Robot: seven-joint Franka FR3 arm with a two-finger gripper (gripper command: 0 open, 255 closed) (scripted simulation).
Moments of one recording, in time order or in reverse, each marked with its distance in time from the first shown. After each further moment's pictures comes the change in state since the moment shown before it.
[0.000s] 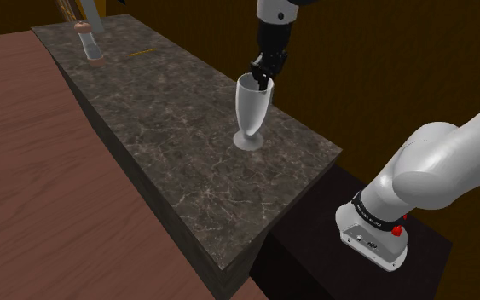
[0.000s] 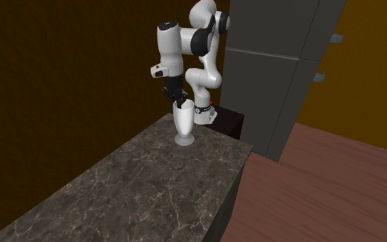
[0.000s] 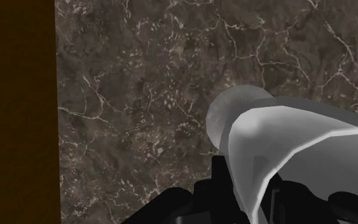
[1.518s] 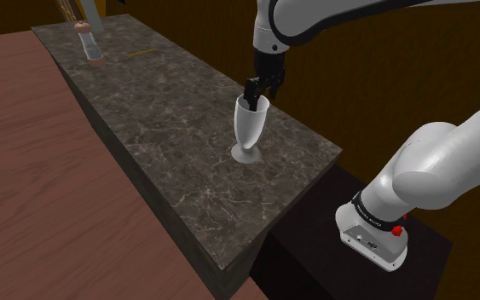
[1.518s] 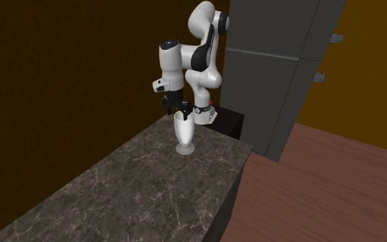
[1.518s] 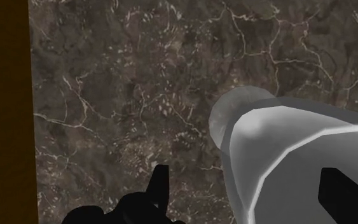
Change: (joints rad) arm 0.001 0.032 0.007 -0.133 0.003 0.164 -0.002
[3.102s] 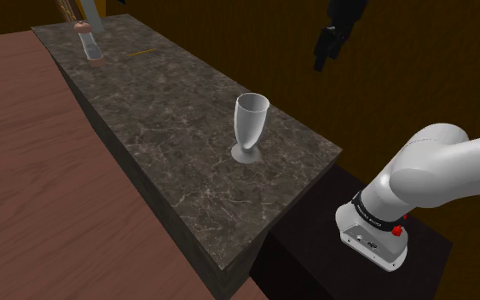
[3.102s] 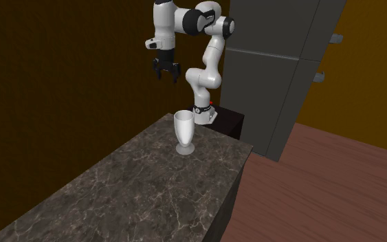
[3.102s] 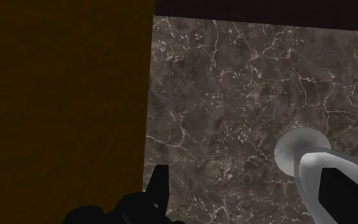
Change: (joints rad) arm -0.074 -0.384 -0.168 0.021 -0.140 -0.347 -0.231
